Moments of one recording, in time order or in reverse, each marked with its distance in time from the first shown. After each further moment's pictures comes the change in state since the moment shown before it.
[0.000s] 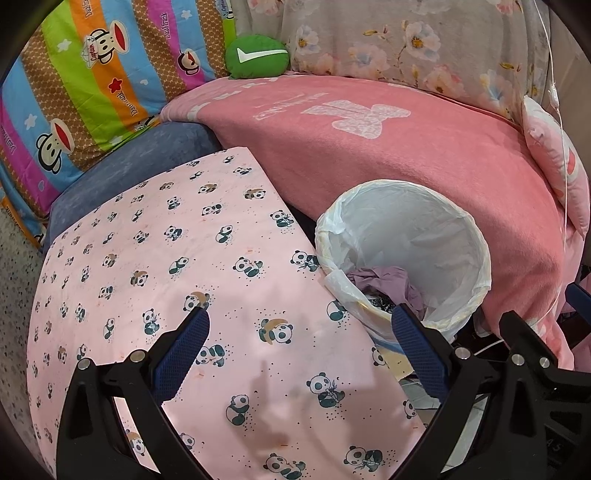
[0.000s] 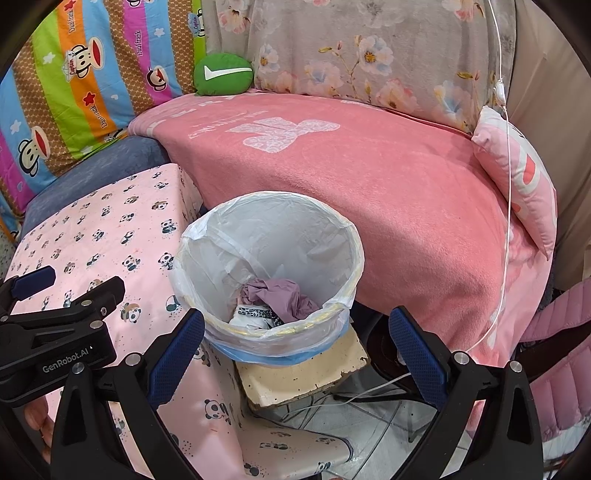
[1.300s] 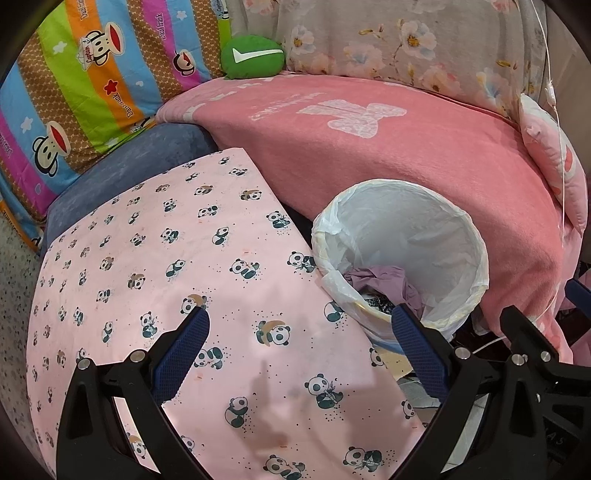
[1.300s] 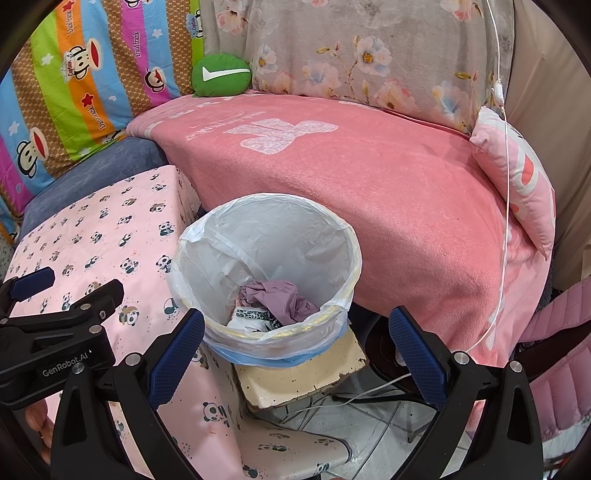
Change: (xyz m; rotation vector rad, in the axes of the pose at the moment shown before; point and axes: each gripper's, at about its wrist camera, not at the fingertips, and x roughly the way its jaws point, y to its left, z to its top) left arm 0.001 -0.001 0.002 0.008 0.005 -0.012; right arm 0.001 -0.003 0.000 0.007 -0.001 -0.005
